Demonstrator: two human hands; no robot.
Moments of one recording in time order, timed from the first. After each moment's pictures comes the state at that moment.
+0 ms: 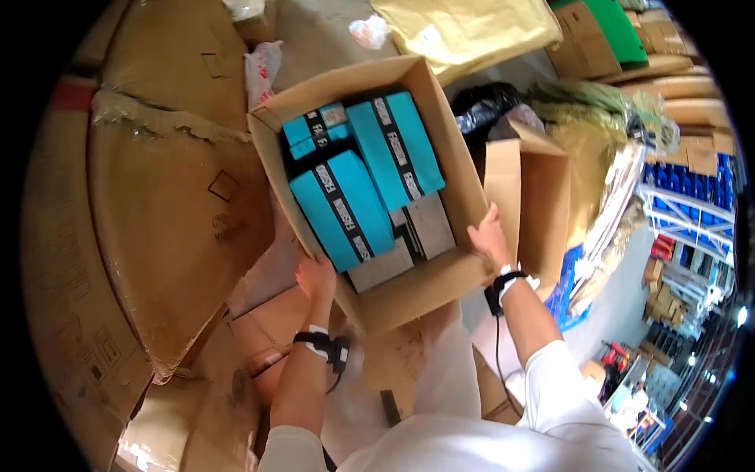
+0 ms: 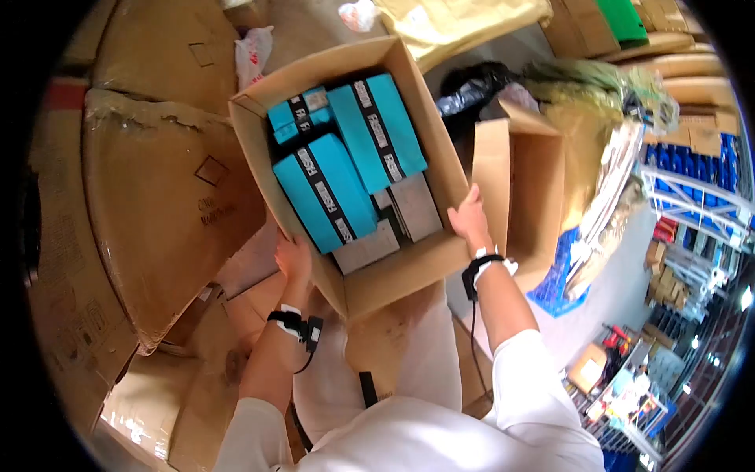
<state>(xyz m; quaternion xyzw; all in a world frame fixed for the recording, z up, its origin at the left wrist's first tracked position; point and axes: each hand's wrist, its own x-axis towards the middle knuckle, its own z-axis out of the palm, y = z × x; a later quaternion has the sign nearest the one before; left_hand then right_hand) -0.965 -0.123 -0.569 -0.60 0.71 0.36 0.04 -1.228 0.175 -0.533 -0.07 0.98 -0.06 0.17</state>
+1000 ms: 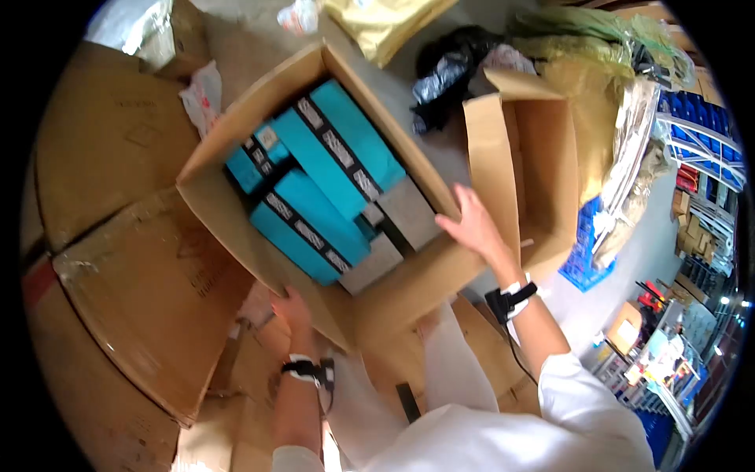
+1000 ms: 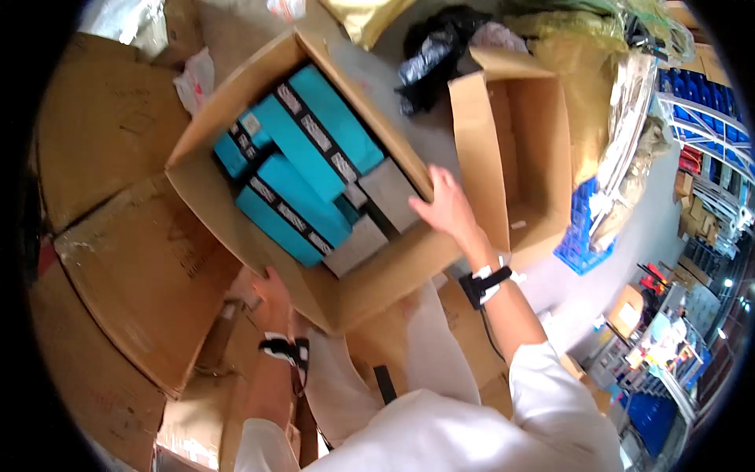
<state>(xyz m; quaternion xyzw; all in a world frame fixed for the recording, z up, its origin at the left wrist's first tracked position) -0.952 -0.121 -0.600 -0.60 0.73 0.32 0.01 -1.272 0.196 -0.524 -0.16 0.93 -0.21 0.26</state>
